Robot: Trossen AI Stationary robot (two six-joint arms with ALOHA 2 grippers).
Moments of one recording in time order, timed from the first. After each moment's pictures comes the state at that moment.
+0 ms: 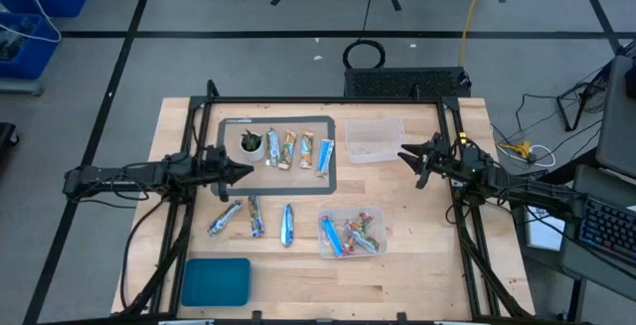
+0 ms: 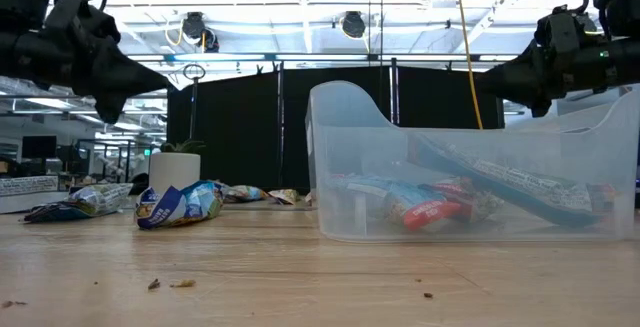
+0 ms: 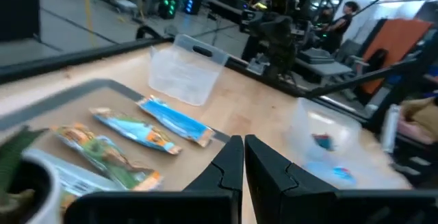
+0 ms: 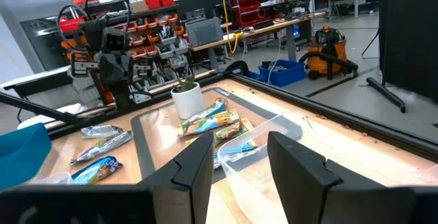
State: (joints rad) left arm 0.06 0.18 0.03 0.05 -0.11 -0.39; right arm -0.28 0.09 0.01 0.05 0.13 0.22
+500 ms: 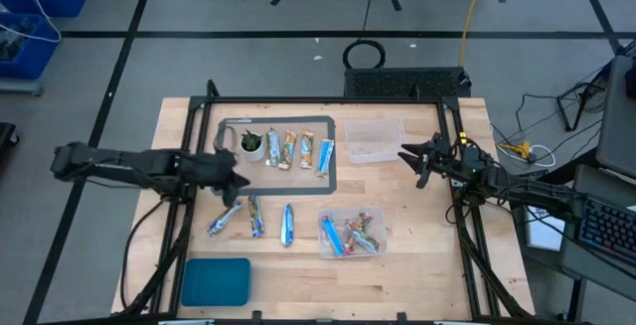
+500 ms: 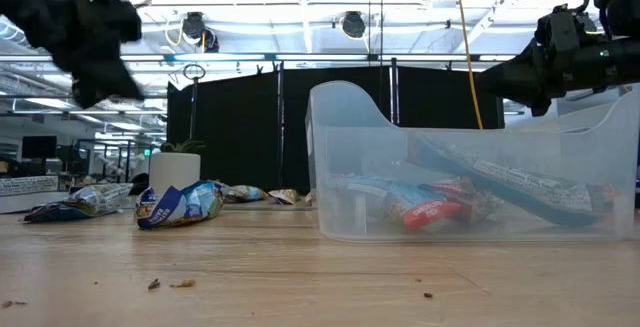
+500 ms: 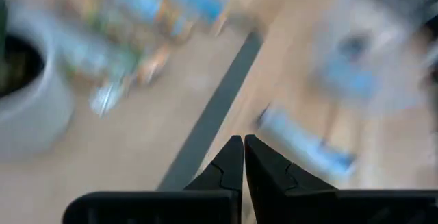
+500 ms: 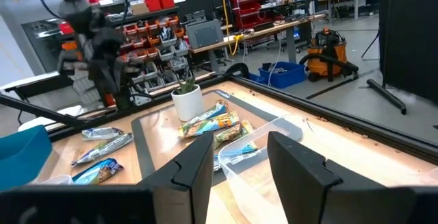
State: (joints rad) left arm -0.05 0.62 0.43 -0.53 -0.10 -0.63; right arm -0.28 0.09 0.01 0.06 0.13 0.22
